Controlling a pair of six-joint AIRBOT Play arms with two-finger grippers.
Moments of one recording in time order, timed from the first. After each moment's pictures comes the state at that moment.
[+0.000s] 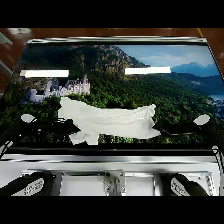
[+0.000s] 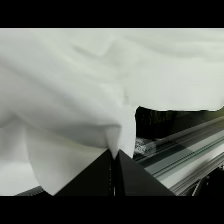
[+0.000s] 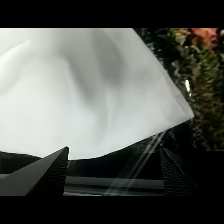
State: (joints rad) left arm 0.02 -1.18 0.56 0.61 -1.03 -1.21; right arm -0.24 -1.09 0.59 -1.00 1.07 1.44
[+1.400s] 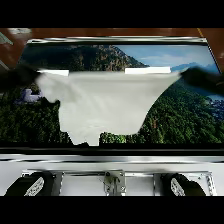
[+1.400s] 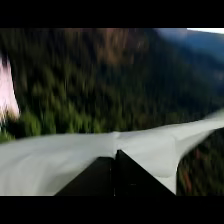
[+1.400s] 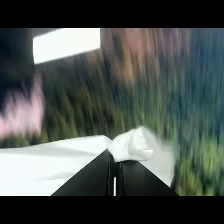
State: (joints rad) left arm 0.07 -0.86 1.31 0.86 -1.01 -1.36; right arm -0.22 -0.90 1.20 -0.86 0.94 1.26
